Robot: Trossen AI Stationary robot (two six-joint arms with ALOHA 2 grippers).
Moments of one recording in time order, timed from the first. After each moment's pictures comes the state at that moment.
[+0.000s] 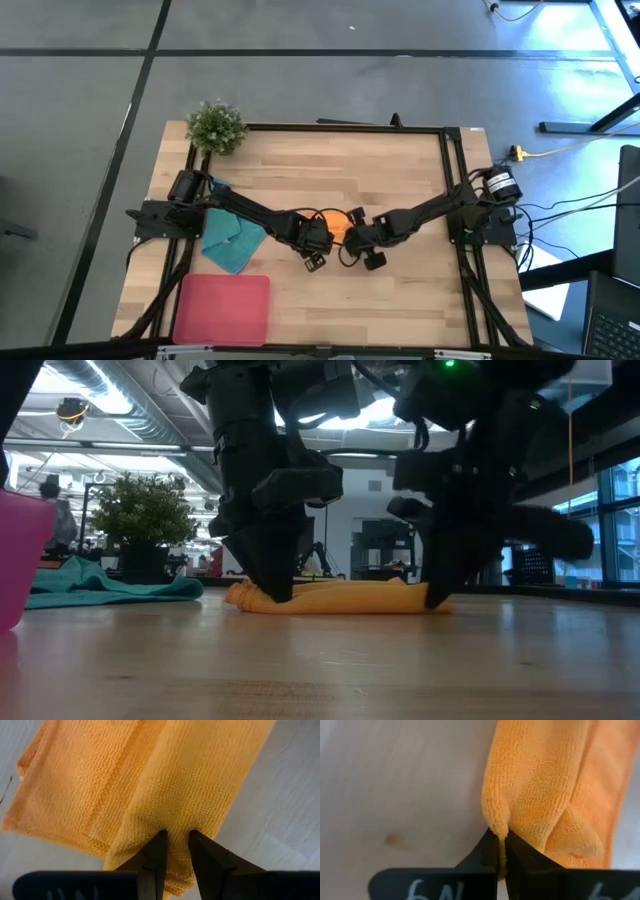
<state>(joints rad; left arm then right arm) -0.22 2.01 1.33 -0.65 -0.14 -0.78 0.24 1.78 0.94 -0.33 0.20 -0.24</state>
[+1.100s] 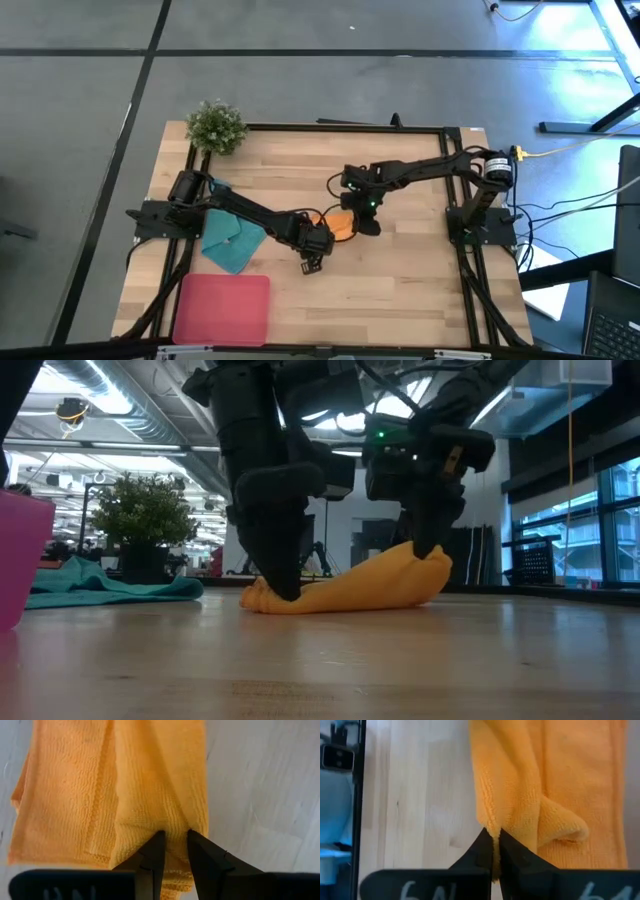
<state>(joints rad) -0.22 2.01 1.33 -0.62 -0.13 -0.50 -0.20 1.78 1.05 -0.55 -0.62 -0.06</state>
